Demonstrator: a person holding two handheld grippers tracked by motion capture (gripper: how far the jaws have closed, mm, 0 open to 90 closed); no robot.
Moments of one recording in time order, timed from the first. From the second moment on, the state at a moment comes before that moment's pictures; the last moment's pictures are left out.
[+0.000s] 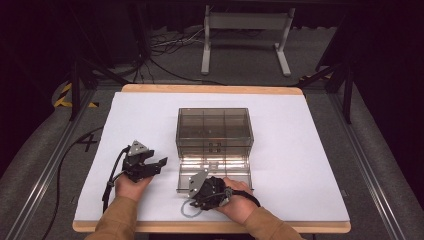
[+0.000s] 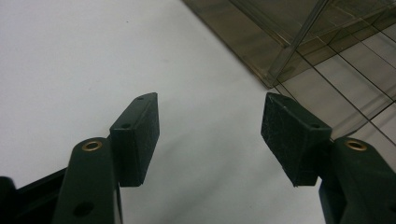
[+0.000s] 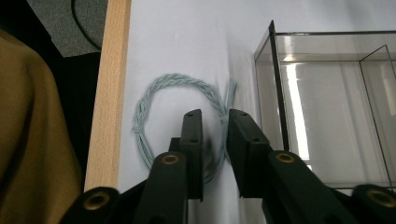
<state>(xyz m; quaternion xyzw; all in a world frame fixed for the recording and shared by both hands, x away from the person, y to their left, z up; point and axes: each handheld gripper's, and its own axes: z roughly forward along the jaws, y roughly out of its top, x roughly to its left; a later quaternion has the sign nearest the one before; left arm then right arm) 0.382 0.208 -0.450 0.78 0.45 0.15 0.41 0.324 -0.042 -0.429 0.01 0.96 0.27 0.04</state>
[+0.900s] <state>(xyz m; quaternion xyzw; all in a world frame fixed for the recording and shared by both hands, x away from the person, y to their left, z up) 0.382 0.209 -0.450 0.78 0.45 0.15 0.42 0.326 -0.044 -0.415 0.04 0.96 0.27 0.05</state>
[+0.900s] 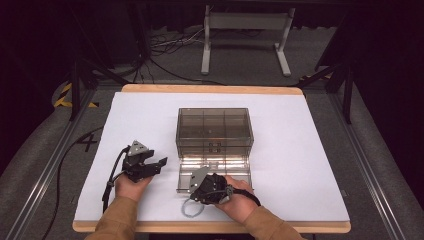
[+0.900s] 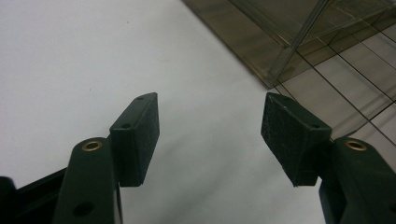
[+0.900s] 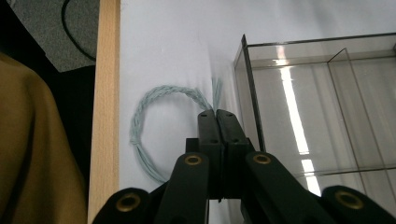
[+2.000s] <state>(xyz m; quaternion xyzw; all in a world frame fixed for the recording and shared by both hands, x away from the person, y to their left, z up) 0.382 0.208 -0.450 0.78 0.45 0.15 0.42 0.329 -0.068 -0.371 0.08 0.95 0.28 0.08</state>
